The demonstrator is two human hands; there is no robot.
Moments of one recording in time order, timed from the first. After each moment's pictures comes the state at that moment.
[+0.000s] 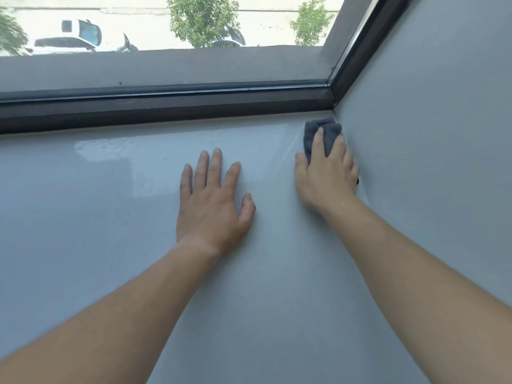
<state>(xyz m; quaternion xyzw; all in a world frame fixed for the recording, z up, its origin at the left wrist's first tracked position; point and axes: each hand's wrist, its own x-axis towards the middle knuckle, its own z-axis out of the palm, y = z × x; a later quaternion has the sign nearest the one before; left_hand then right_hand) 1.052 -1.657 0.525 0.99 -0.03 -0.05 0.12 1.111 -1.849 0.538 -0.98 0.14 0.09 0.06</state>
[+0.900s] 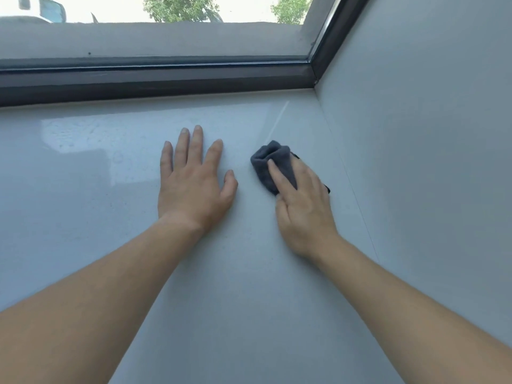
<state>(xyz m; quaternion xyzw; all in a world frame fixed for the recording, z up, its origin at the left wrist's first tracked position) 1.035 -1.645 0.511 0.99 -0.04 -0.04 0.12 0.994 -1.847 0.516 -0.99 -0.06 0.02 0.14</state>
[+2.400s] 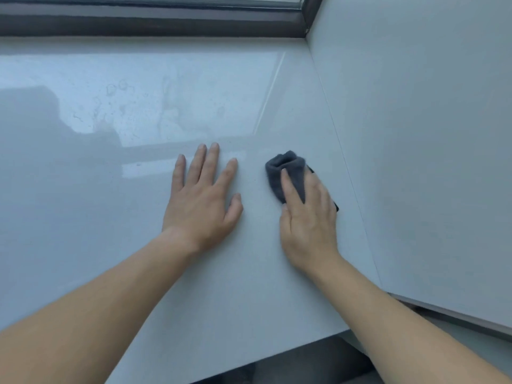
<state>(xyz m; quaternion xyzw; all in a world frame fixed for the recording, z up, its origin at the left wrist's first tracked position) 0.884 -1.669 0.514 0.99 -0.11 -0.06 0.11 0.849 -1.872 0.509 -0.99 0.00 0.00 0.12</state>
